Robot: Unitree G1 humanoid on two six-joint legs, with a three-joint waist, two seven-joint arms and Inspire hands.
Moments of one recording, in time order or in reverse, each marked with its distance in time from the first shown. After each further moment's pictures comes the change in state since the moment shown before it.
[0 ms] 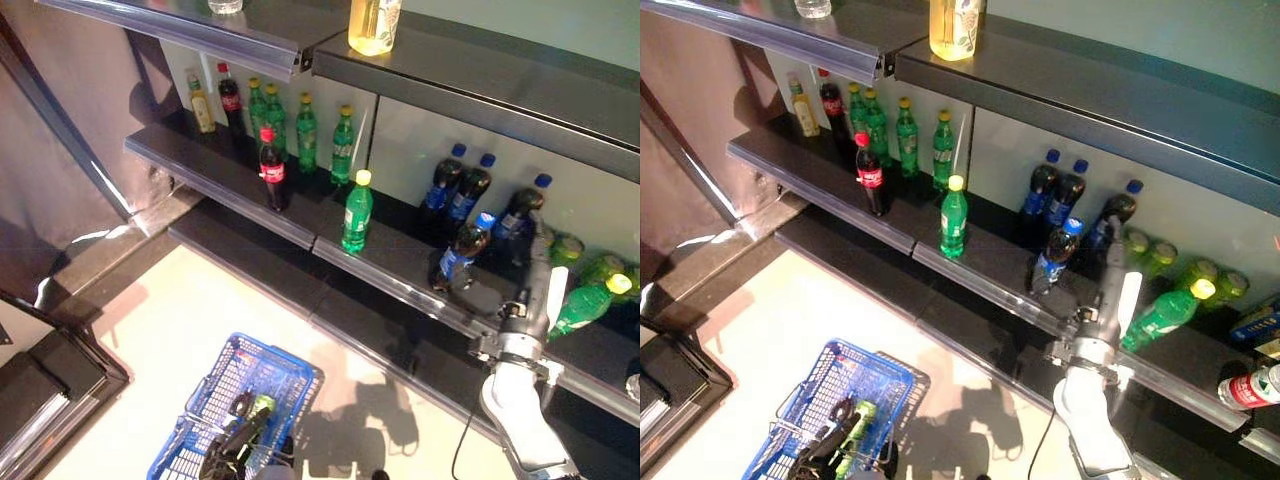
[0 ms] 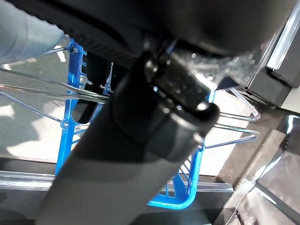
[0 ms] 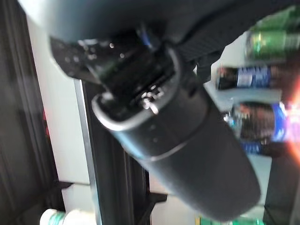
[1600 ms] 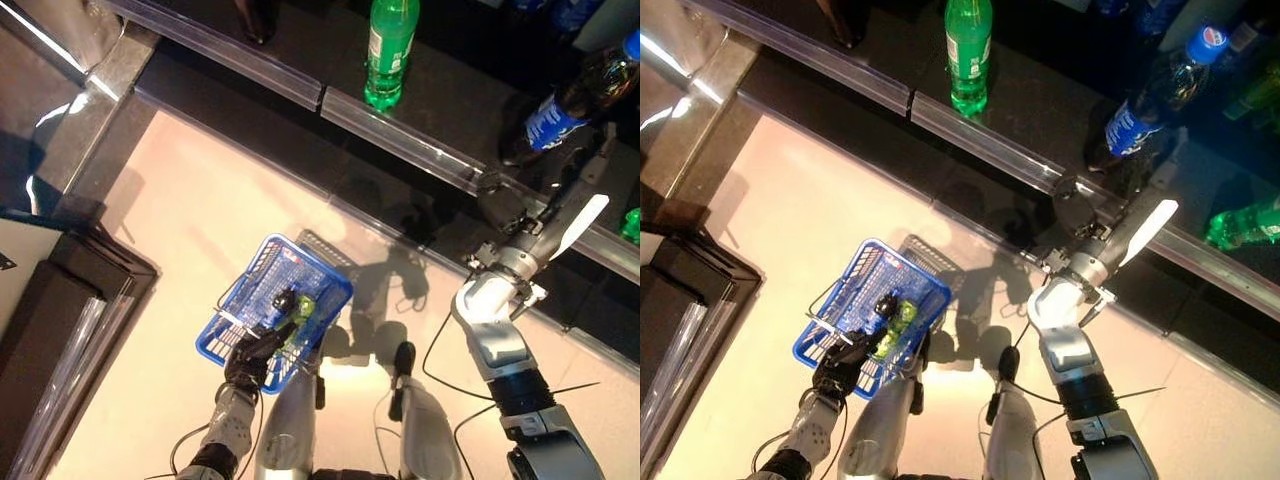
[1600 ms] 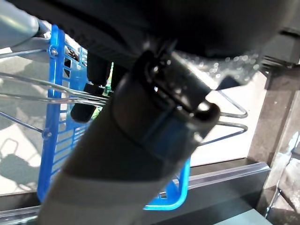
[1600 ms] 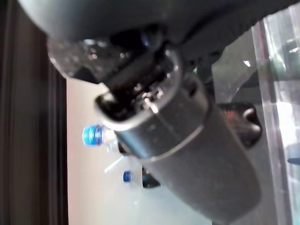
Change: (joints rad) left arm -0.306 0.059 -0.201 -0.126 -0.071 -0.054 -0.021; right arm -0.549 0.049 0.012 0.227 0.072 0.004 -0.378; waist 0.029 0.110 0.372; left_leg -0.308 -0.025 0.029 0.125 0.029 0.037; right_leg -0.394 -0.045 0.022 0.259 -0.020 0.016
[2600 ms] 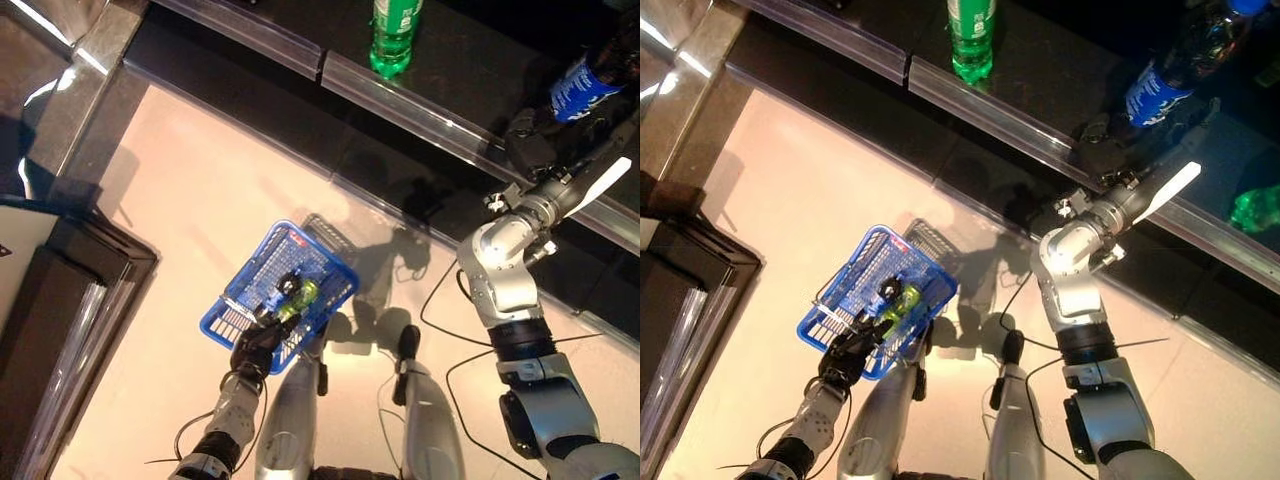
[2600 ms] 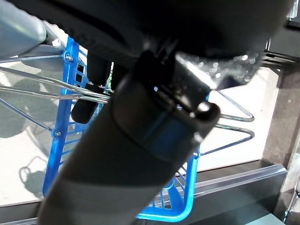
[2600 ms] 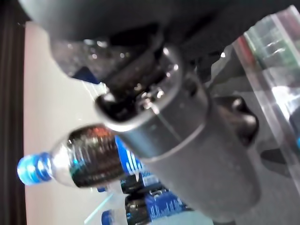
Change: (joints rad) left arm -0.036 0.011 -0.050 0.008 -0.015 0.011 0.002; right arm -0.298 -0.014 -0.047 0.148 0.245 0.053 -0.019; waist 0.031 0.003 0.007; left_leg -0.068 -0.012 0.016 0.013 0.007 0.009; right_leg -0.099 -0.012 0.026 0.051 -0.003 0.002
